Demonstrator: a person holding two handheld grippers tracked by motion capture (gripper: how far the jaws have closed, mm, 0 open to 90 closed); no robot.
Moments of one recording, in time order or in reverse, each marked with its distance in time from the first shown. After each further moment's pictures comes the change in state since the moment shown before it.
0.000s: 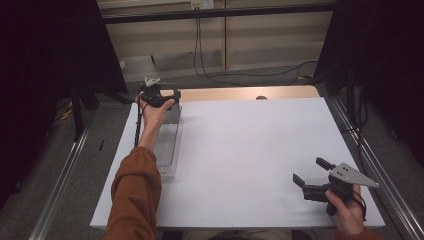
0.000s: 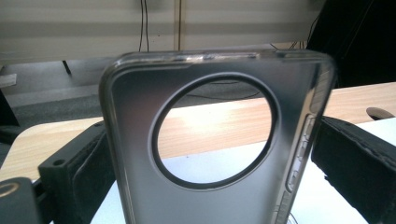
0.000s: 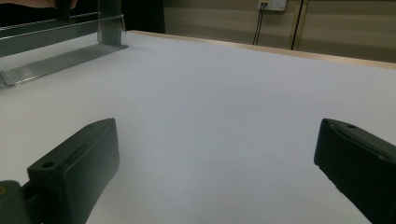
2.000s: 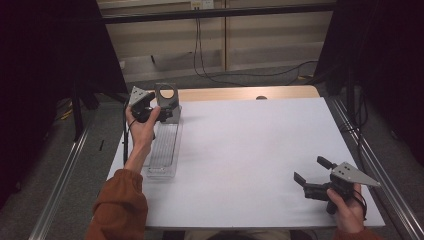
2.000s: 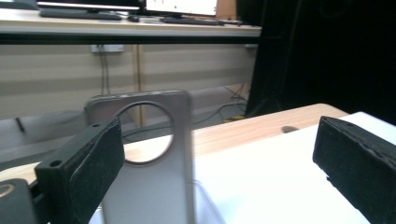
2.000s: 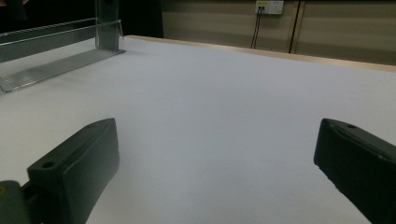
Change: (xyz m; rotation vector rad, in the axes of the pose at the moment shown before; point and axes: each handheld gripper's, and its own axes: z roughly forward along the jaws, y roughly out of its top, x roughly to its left) left arm -0.023 -0.013 -0.087 -0.227 -0.206 0.054; right arm -0.003 0.000 0.001 -0.018 -0.011 0.016
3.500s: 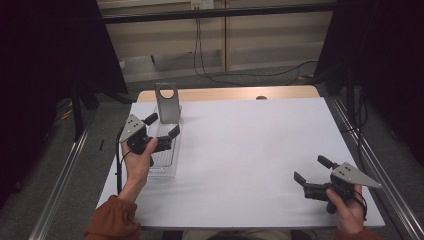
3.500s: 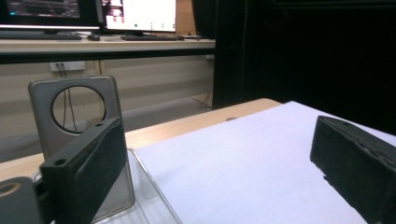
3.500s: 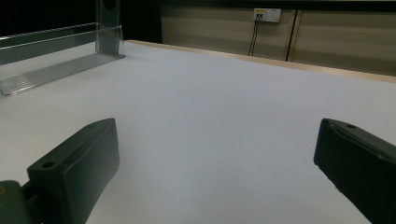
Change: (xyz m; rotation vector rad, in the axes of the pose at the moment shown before) left arm -0.043 -0.028 -0.077 -0.060 -0.128 0.062; right arm 0.003 0.003 -0.002 -0.022 -0.005 -0.025
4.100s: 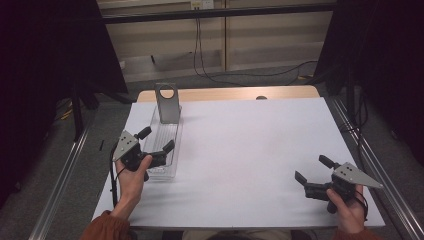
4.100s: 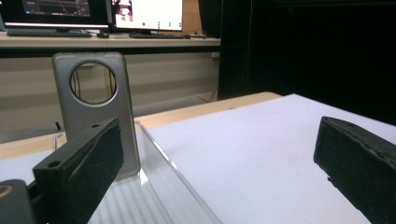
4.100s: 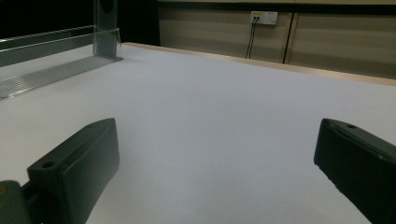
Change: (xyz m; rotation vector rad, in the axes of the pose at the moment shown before) left arm -0.010 -0.025 -0.035 0.006 0.040 0.003; right arm -0.001 0.001 -0.002 -0.010 -0.010 0.003
